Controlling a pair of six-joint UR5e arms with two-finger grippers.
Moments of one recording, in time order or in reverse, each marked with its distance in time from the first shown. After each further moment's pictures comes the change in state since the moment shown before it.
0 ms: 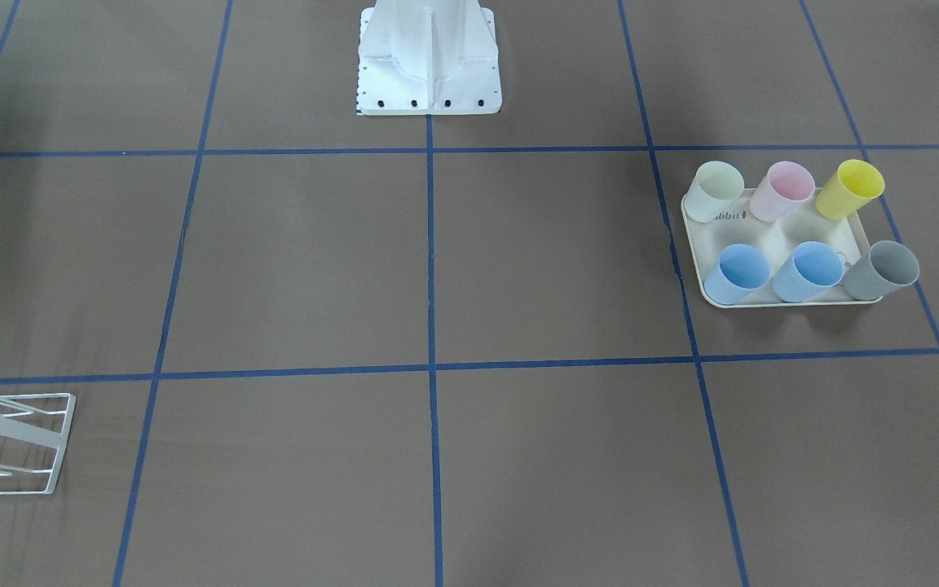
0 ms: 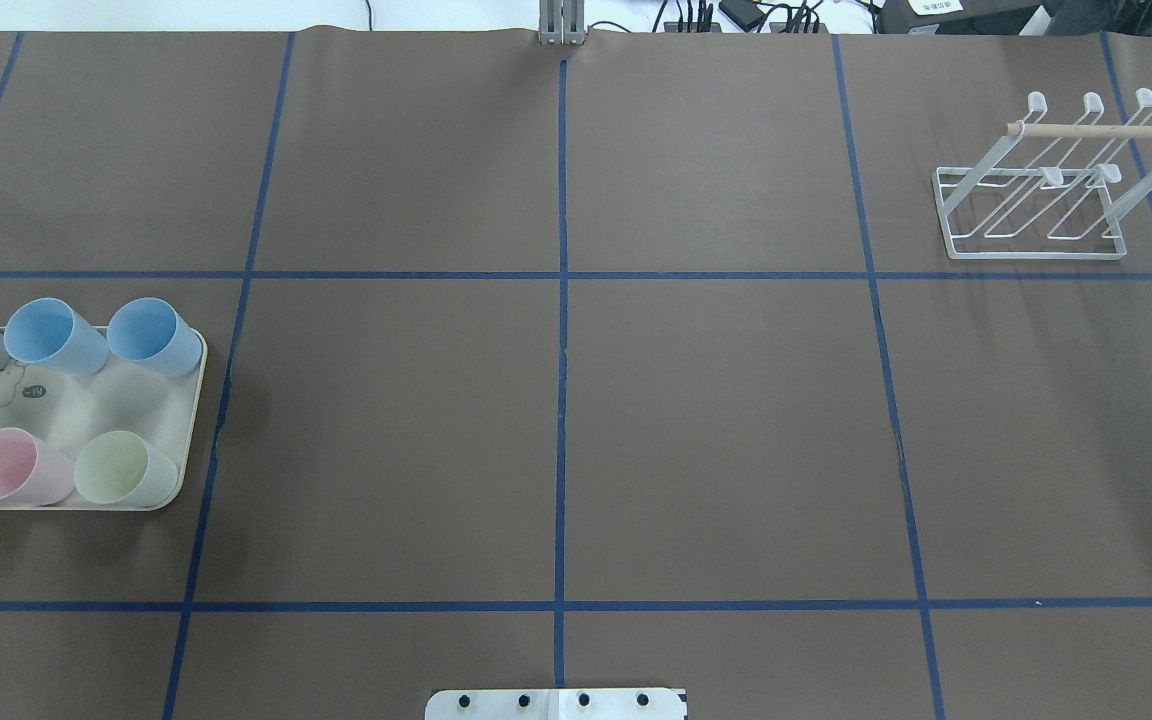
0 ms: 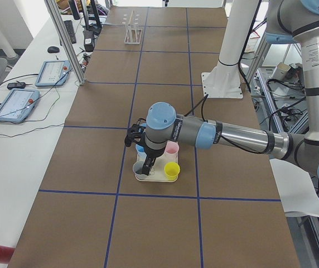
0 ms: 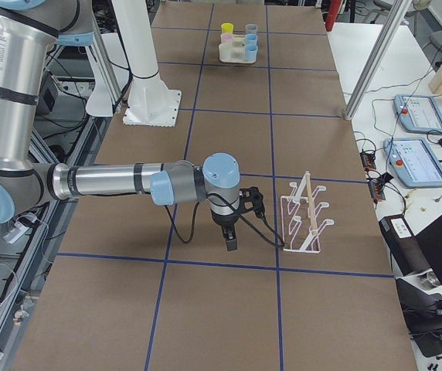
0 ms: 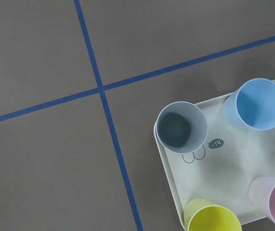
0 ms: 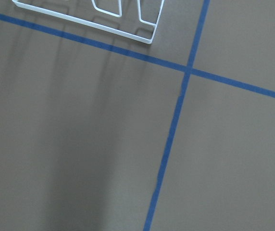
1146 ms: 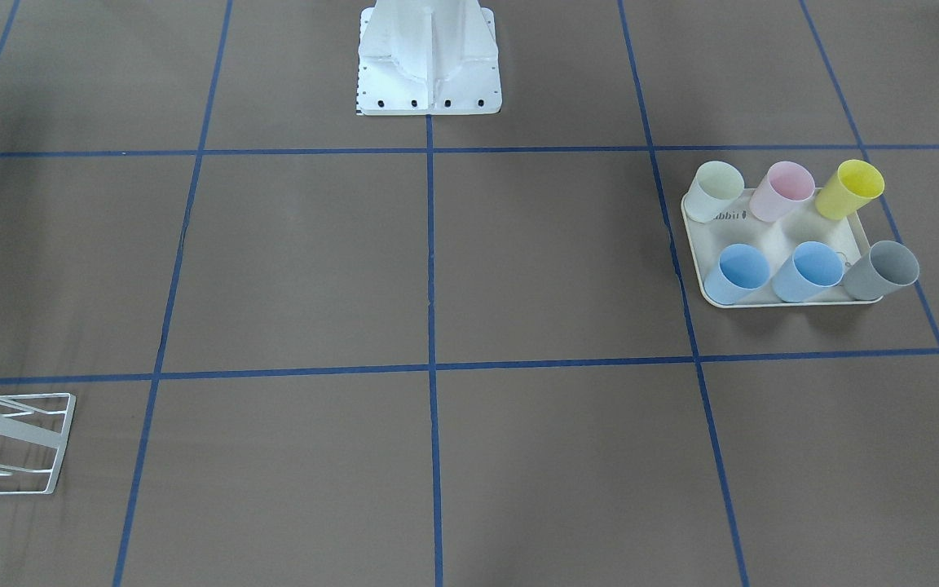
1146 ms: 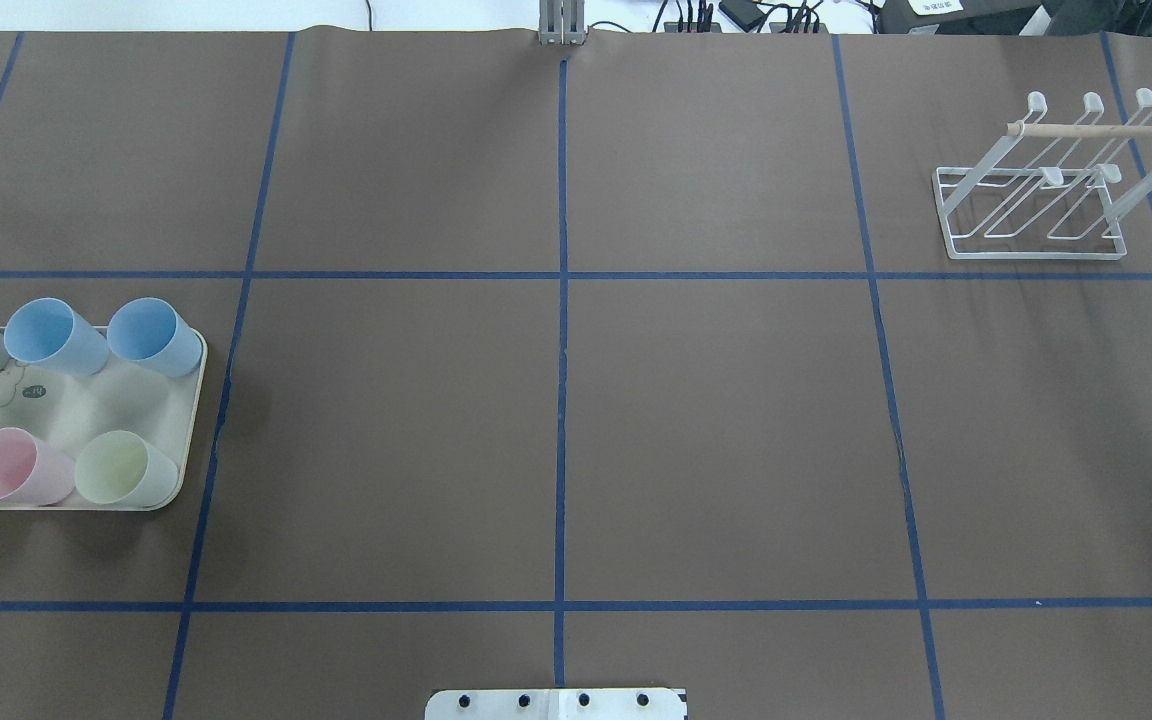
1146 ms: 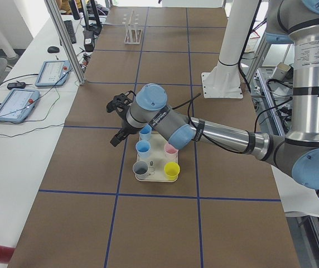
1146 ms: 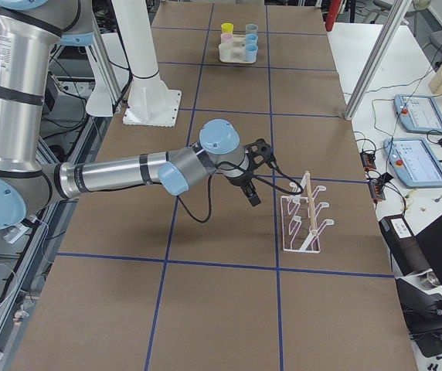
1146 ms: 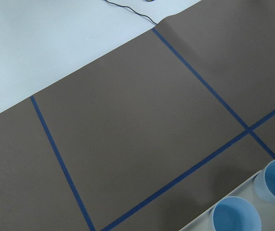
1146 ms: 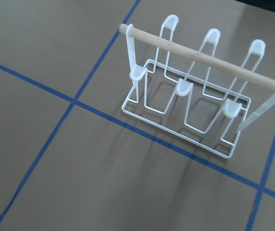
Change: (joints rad) left arm 0.019 -0.132 0.112 -0.473 -0.023 -0.099; right arm -0.049 0.047 0.038 0.367 0.105 0.202
